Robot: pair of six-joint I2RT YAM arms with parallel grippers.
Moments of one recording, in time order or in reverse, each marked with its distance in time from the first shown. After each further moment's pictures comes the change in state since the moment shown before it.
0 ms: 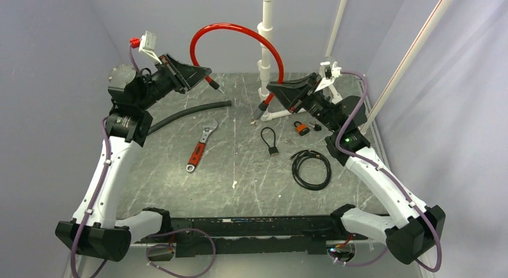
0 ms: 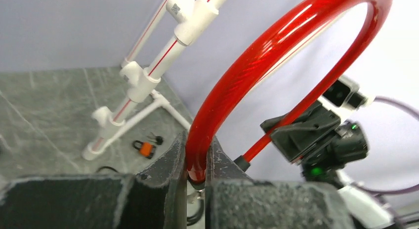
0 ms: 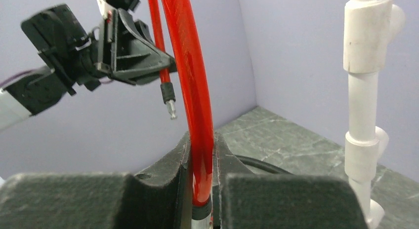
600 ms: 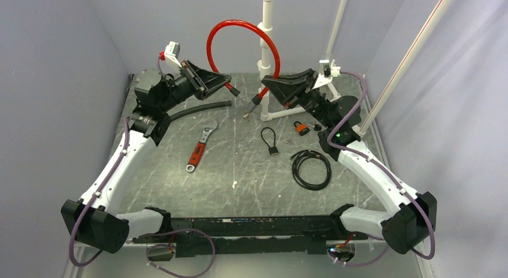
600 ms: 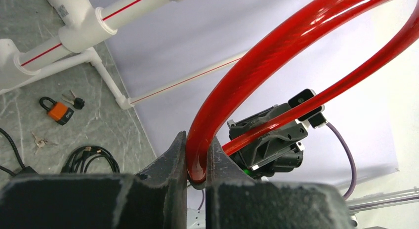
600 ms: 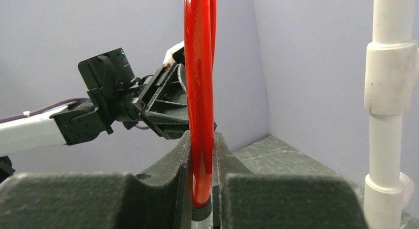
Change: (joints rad) left arm -0.143 0.078 -0.100 0.132 -0.051 -0.447; right arm 0.022 0.092 -0.013 0.273 -0.014 0.073
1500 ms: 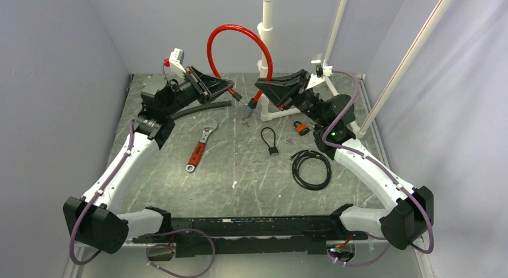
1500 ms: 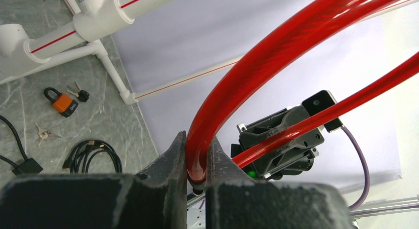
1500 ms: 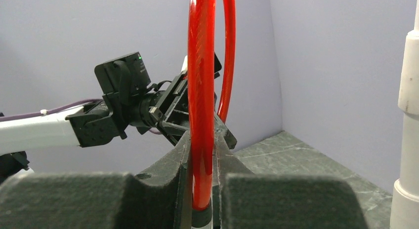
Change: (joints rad) left arm -0.028 -0.003 -0.076 0.040 -0.027 -0.021; right arm 0.039 0.041 0.013 0.016 -0.024 0.009
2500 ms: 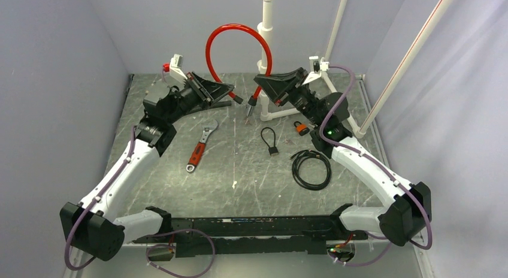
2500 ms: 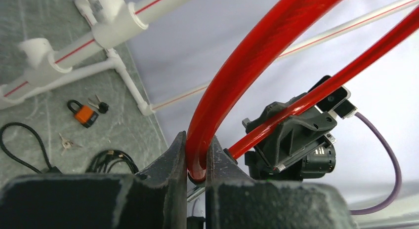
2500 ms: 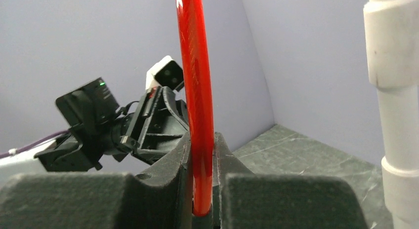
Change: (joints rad) left arm -0.045 -0.042 -0.059 0.011 -0.085 0.064; right arm 0.014 0.024 0.012 -0.031 0.121 0.026
